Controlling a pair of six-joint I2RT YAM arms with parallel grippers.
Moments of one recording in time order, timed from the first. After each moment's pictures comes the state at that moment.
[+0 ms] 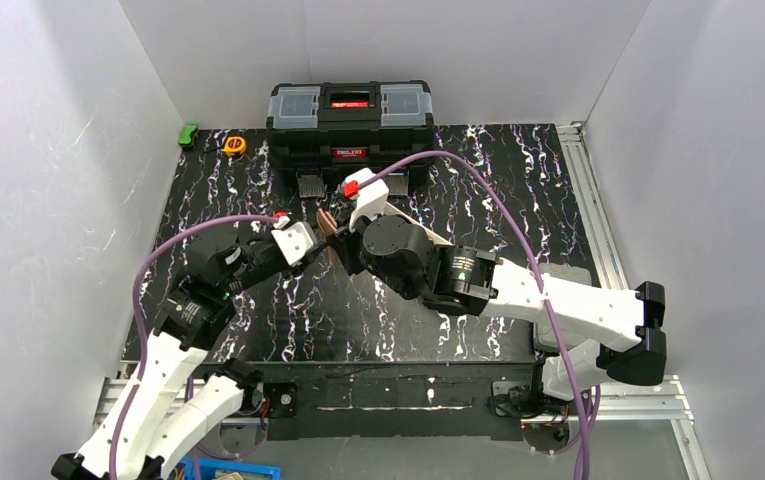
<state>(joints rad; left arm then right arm) -0.46 0.69 0.89 -0.39 0.48 0.50 1.34 1.44 1.50 -0.33 0.53 0.33</state>
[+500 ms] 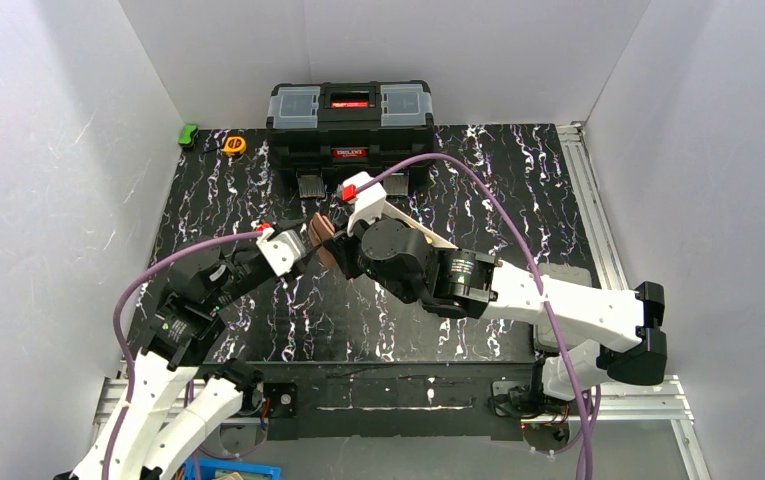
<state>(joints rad) -0.46 0.61 0.89 -0.40 0.41 0.52 1.35 1.44 1.50 -0.33 0.53 0.34</state>
